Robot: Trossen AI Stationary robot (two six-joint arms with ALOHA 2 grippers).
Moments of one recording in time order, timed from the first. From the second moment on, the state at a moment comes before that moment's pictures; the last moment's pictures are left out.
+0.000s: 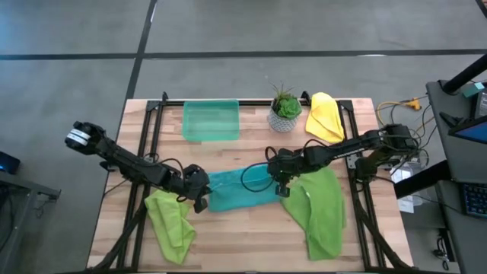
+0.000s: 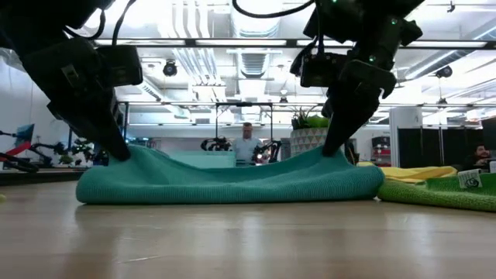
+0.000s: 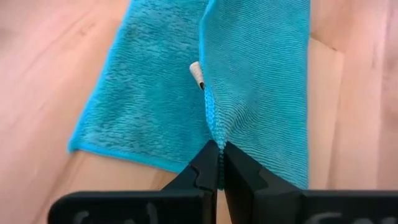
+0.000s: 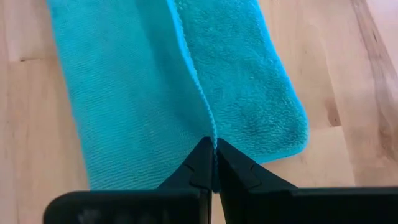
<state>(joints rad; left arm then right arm) -0.38 1.28 0.53 -0.14 -0.29 -0.73 0.09 1.60 0.93 -0.42 0.05 0.23</state>
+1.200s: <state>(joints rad) -0.27 1.26 0.50 -0.22 -0.43 -0.72 -0.02 1.61 0.92 -0.42 0.12 0.21</state>
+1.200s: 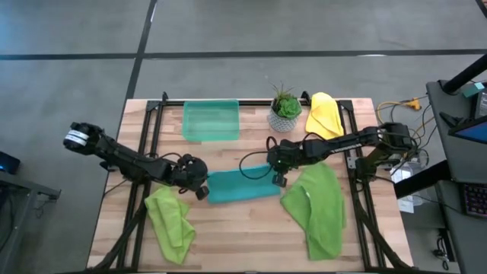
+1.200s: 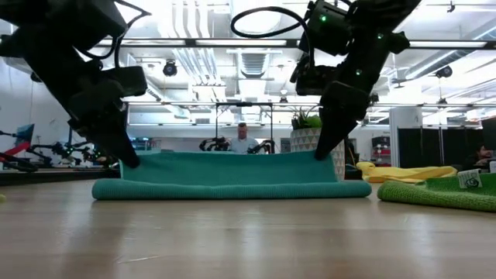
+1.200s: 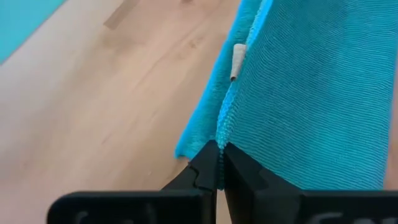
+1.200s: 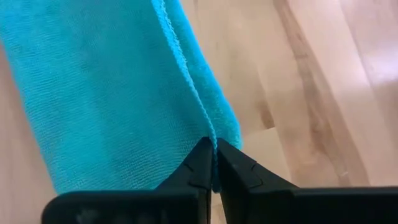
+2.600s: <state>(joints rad) -0.08 1.34 0.55 -0.06 -0.16 -0.51 0.17 1.67 0.92 -0.27 -0.01 0.59</state>
